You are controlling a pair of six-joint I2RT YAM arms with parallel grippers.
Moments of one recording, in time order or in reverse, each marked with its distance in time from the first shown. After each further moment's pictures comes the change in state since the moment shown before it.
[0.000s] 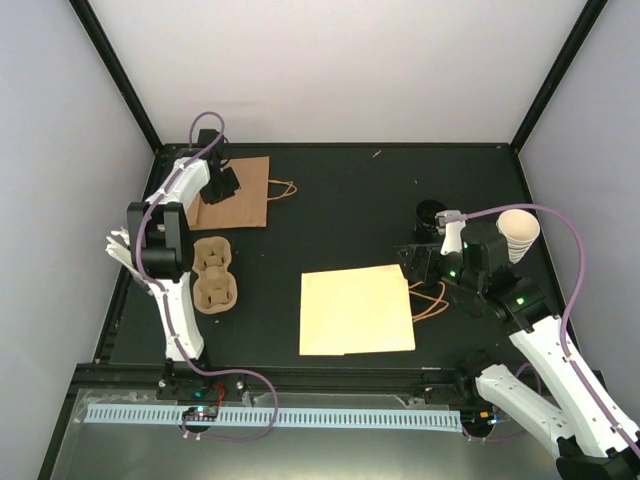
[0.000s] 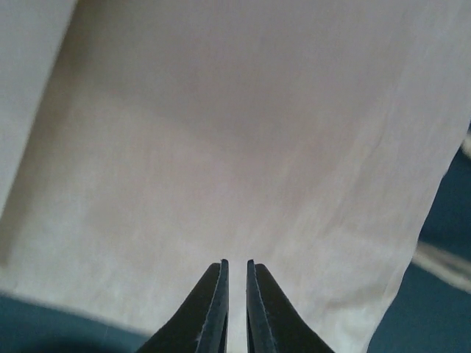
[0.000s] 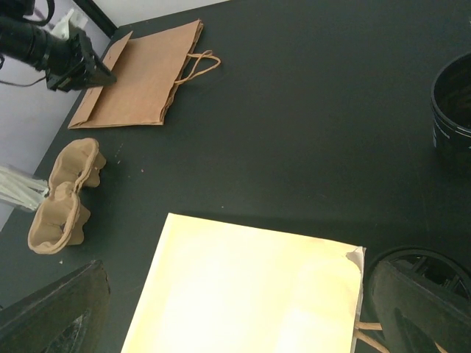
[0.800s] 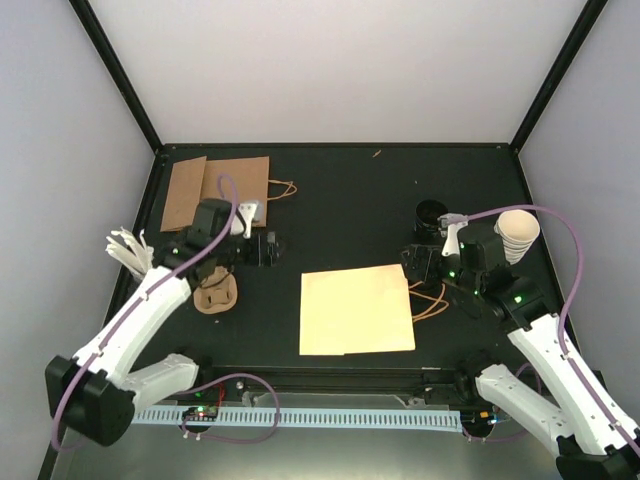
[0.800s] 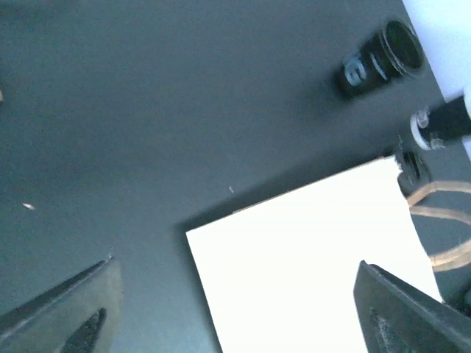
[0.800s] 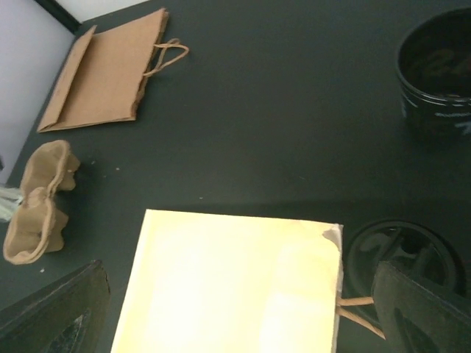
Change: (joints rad) left arm -0.321 -1.036 -0.862 0.233 0.390 0.161; right arm 0.000 0.007 -0.003 -0.040 0.040 0.040
